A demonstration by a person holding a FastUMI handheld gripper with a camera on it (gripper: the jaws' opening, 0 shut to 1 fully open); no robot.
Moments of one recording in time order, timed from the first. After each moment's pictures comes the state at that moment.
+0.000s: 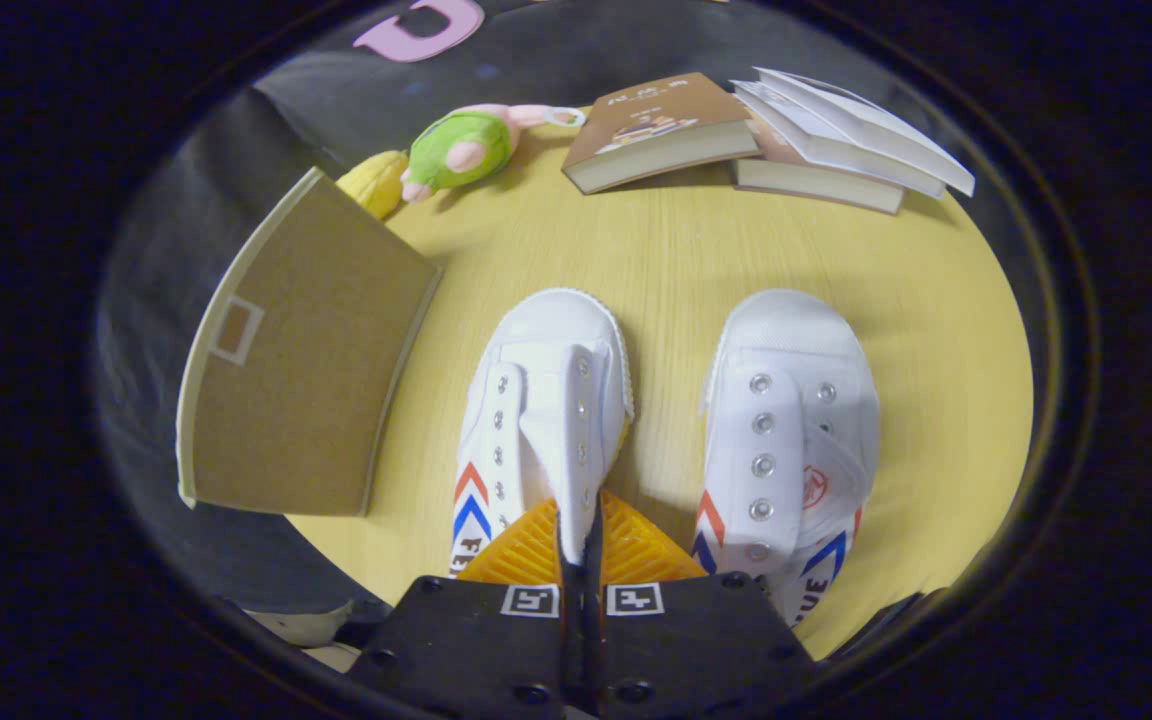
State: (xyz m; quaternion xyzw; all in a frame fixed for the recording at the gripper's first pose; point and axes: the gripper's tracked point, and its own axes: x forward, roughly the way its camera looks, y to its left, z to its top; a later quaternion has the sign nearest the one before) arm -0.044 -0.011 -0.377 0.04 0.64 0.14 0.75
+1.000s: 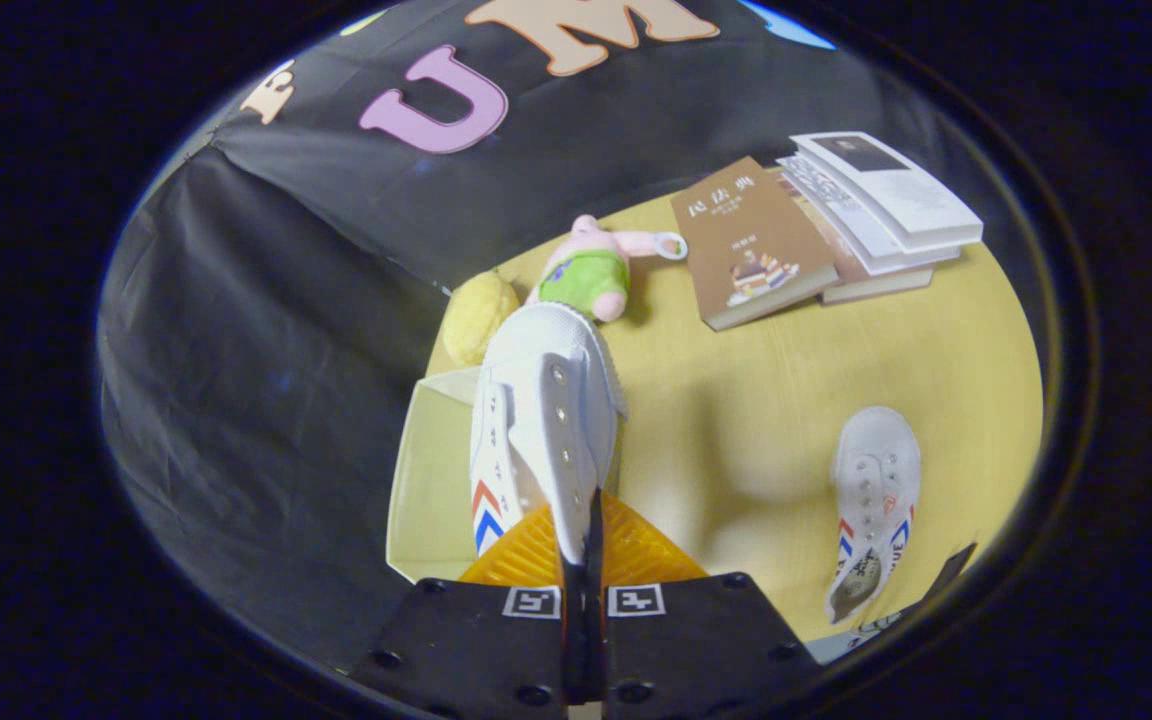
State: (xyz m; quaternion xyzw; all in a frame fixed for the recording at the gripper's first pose) arm 0.036 0.126 -0.207 0.17 0.58 0.17 0.78
